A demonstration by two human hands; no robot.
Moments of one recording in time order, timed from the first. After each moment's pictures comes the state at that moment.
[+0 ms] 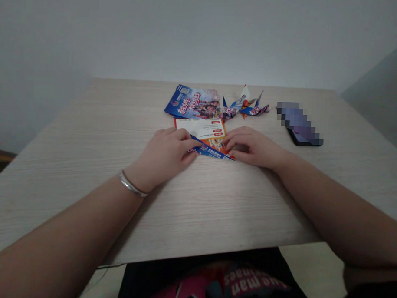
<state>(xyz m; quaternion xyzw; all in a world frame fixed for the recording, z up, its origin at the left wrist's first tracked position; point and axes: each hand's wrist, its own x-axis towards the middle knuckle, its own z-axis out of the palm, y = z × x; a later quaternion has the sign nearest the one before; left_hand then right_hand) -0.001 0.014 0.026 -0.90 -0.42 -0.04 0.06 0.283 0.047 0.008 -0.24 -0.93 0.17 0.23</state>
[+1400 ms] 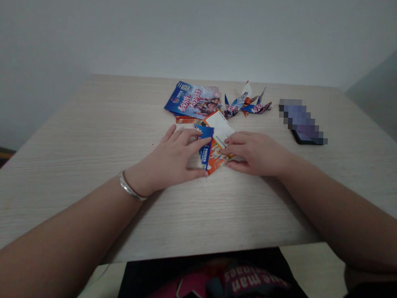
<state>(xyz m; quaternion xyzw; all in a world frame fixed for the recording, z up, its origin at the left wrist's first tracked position) -0.007 0.005 0.009 -0.92 -0.39 -0.06 -0.01 0.266 0.024 0.019 -0.26 -0.96 -0.02 0.08</state>
